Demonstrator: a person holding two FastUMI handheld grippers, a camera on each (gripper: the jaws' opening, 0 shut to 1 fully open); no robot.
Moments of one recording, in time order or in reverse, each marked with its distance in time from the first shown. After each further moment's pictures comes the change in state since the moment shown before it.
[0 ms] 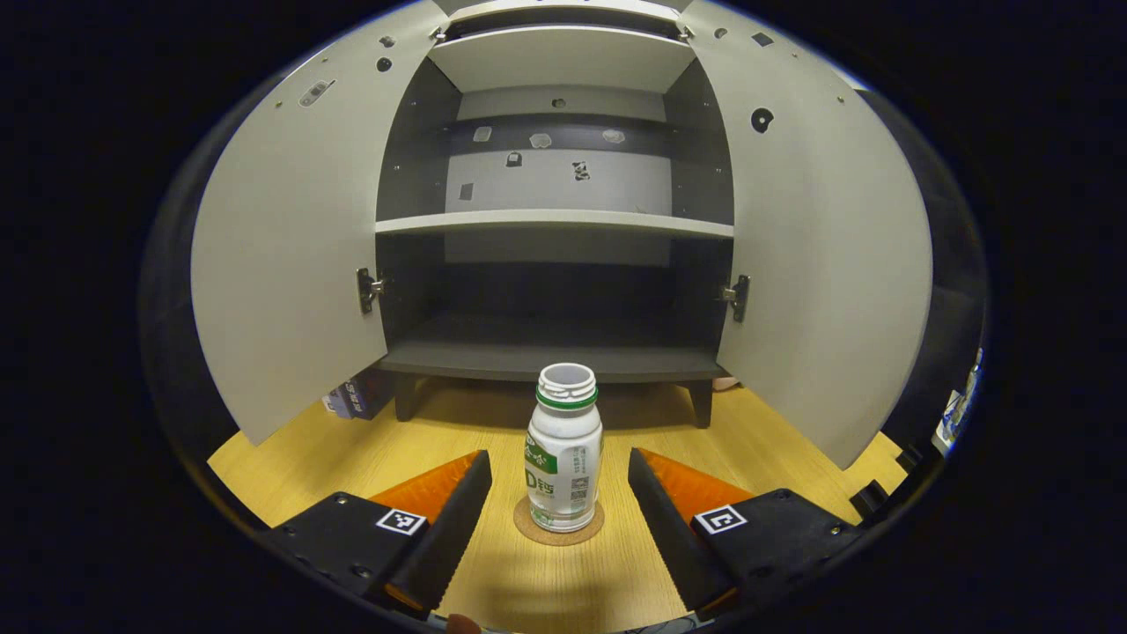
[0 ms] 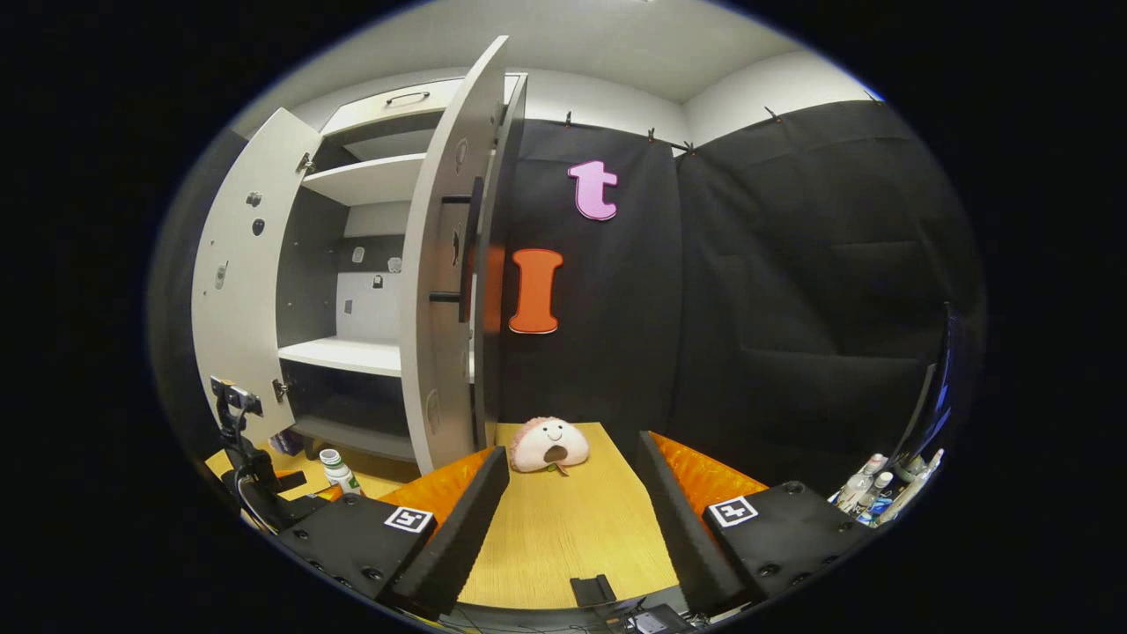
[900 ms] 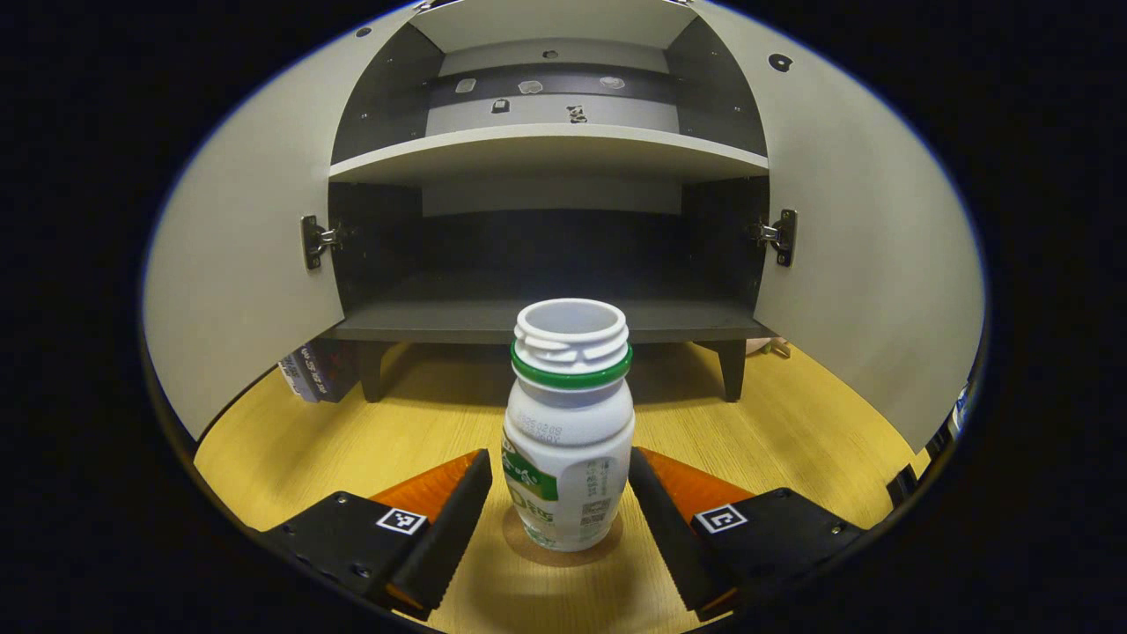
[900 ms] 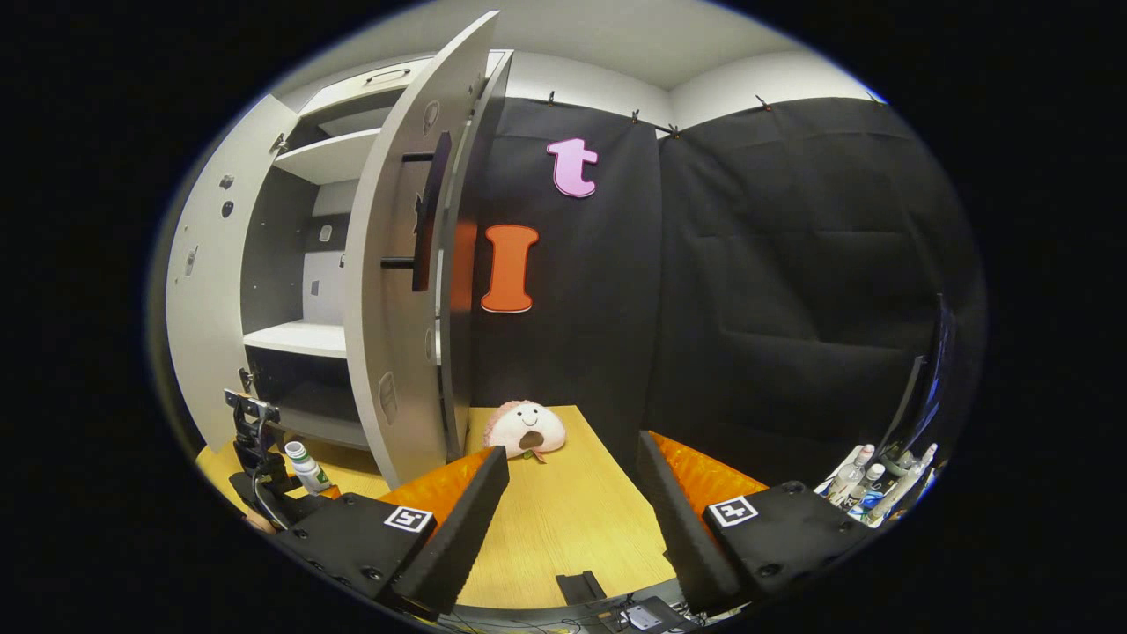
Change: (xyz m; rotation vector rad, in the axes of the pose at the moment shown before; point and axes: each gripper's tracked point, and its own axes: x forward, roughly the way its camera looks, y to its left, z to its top) left arm 0.068 -0.001 -0.039 0.006 0.113 -0.018; right arm 0.030 -0.010 -0.018 -0.003 0.066 -0.091
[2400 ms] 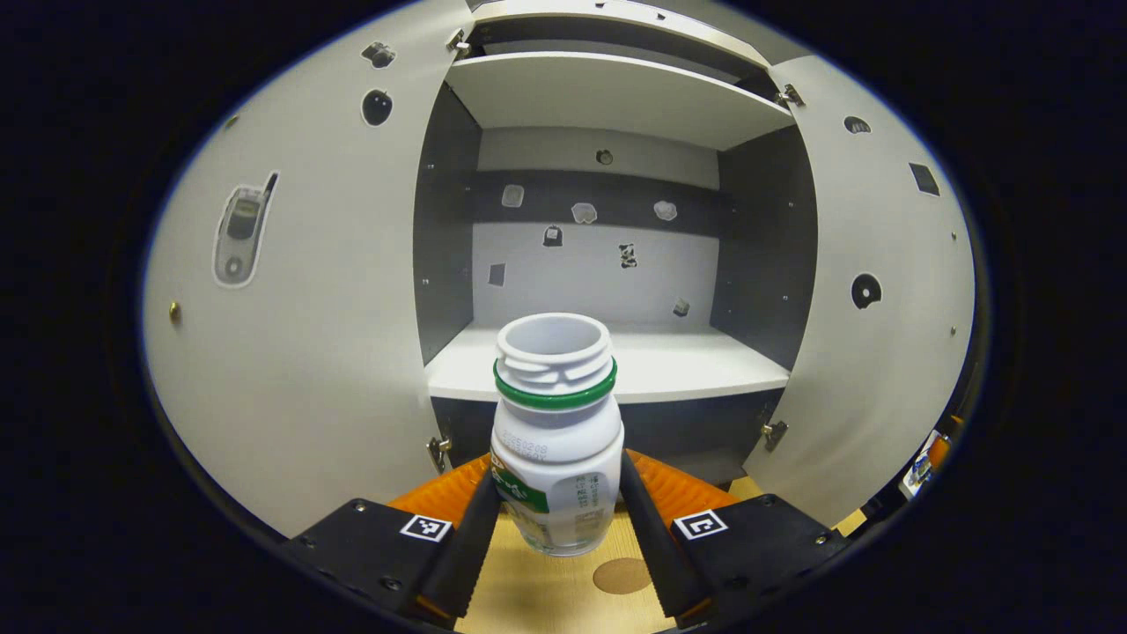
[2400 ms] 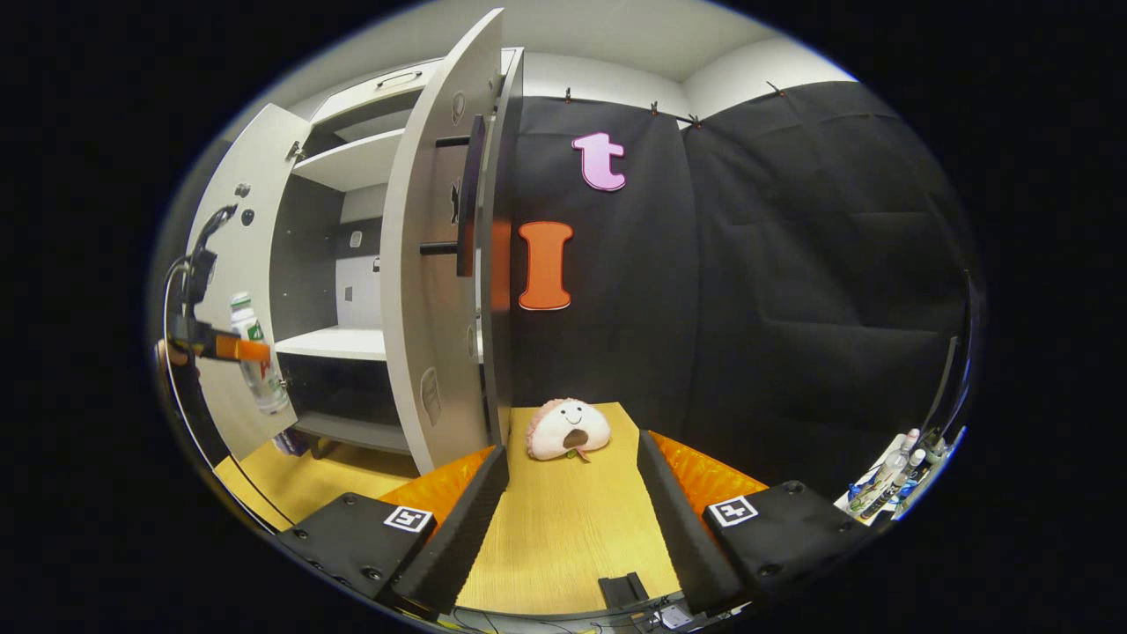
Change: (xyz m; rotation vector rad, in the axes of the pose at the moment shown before) left arm -0.093 0.107 0.267 -0.008 -0.150 -0.030; right arm 0.016 0.034 -0.013 0.040 0.002 0.138
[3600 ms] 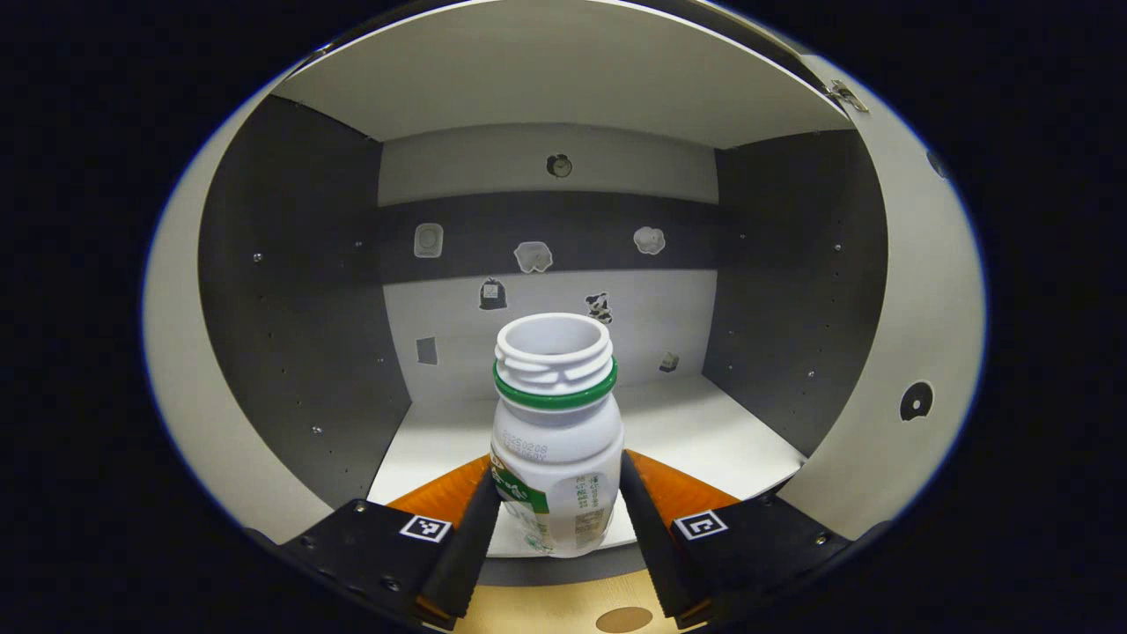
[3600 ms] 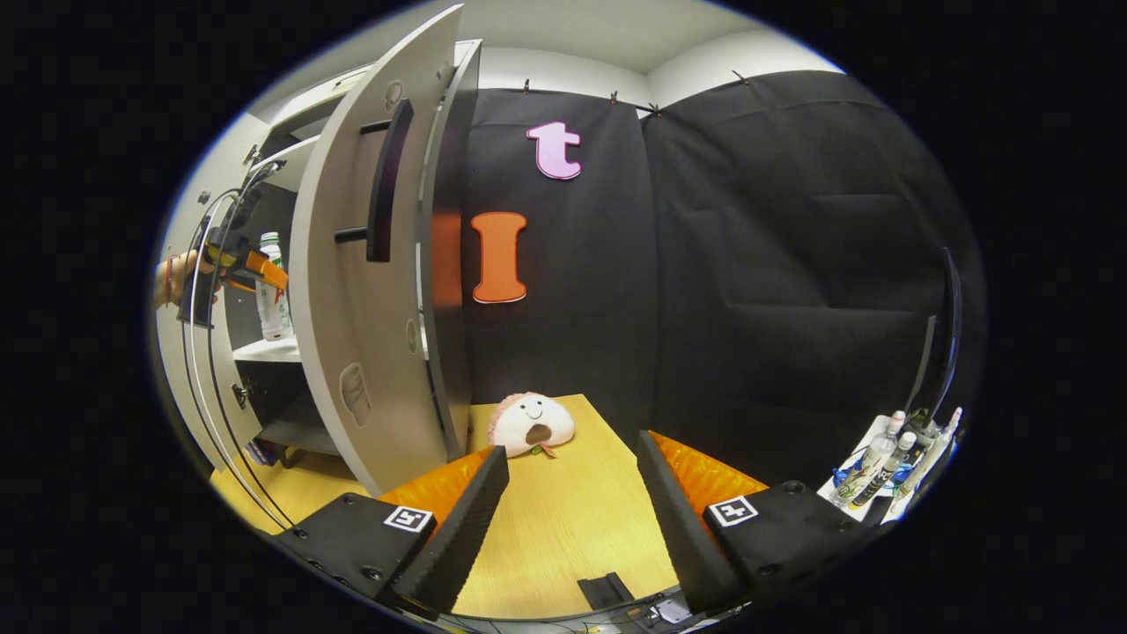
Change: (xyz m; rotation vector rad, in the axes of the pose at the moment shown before) left arm 0.145 -0.041 0.105 0.095 0.064 -0.107; right arm 0.021 -0.043 -0.013 0.060 0.020 -0.140
